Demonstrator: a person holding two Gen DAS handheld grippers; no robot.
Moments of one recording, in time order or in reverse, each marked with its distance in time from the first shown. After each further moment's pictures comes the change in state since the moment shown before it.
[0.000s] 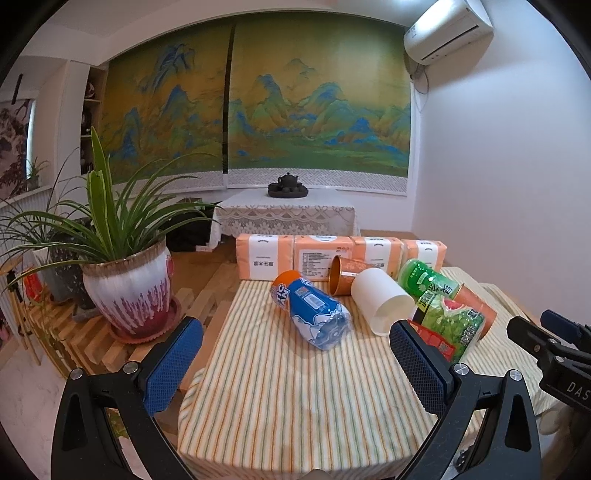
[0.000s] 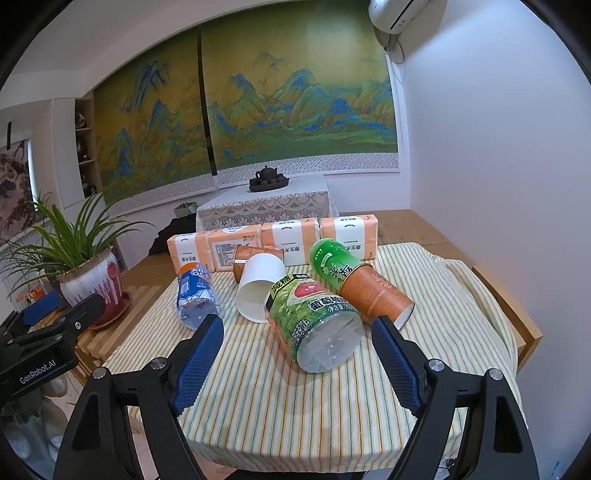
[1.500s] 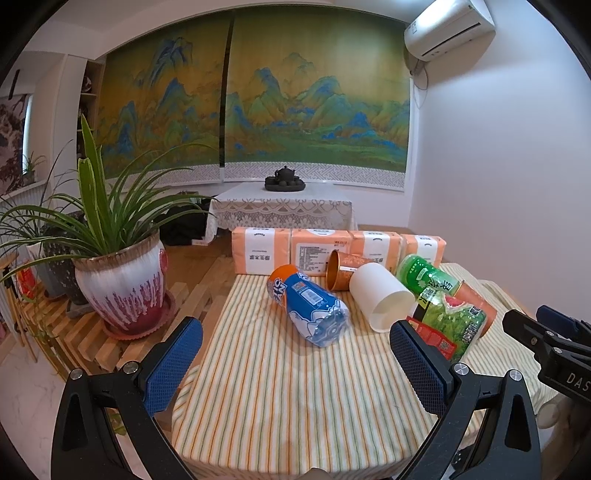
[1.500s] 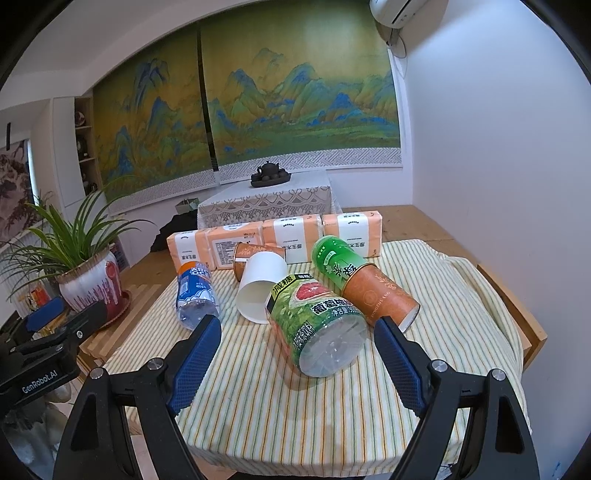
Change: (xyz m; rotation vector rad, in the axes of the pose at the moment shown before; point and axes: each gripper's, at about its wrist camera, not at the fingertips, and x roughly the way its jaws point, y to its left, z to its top) left arm 0.009 0.001 -0.001 -0.003 0.024 -0.017; right arm 0.012 0.001 0.003 0.003 0.021 0.009
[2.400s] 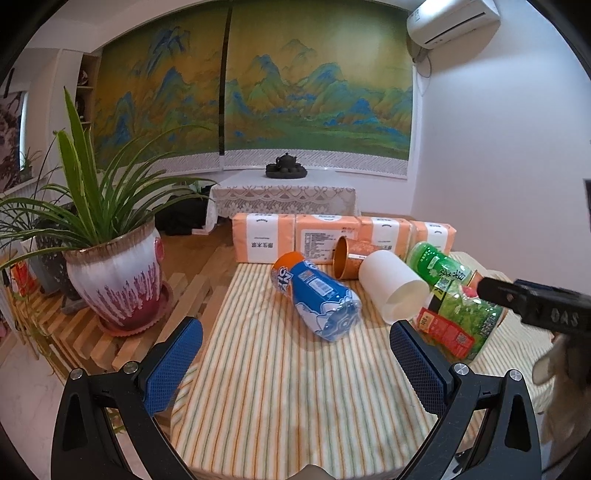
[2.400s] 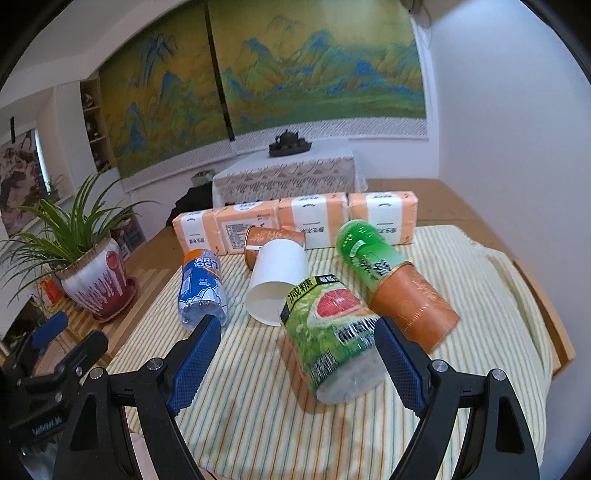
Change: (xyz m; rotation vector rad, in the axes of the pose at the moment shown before) left arm 0.032 0.009 -0.002 0.002 0.057 0.006; right arm 0.064 0.003 0.031 -0.014 0.159 0.094
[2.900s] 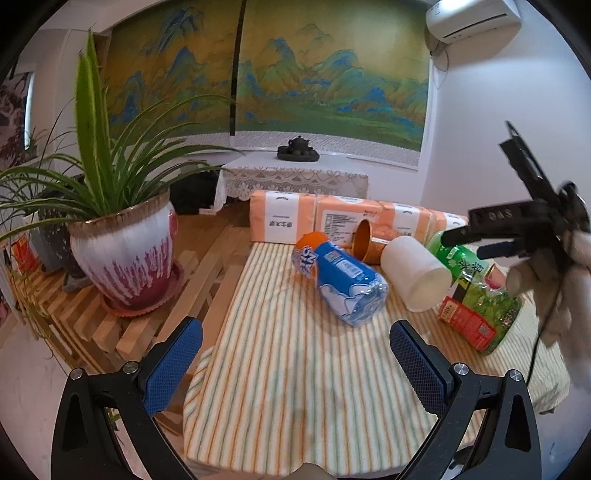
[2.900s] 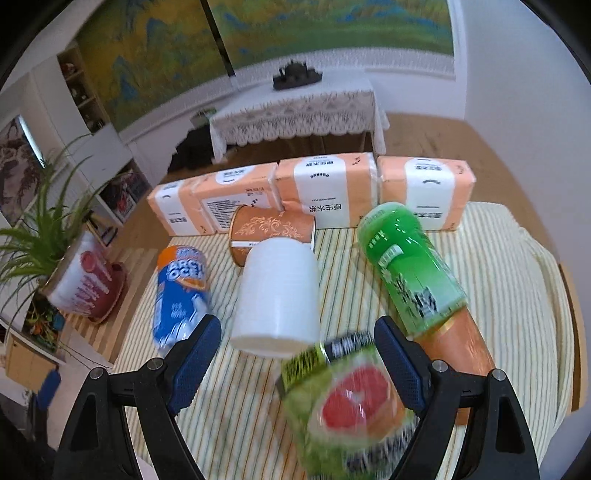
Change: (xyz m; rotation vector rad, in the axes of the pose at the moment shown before) left arm 0.016 0.031 -0.008 -0.051 0.063 0.018; right arm 0.110 -0.011 0.075 0.021 0.327 0.058
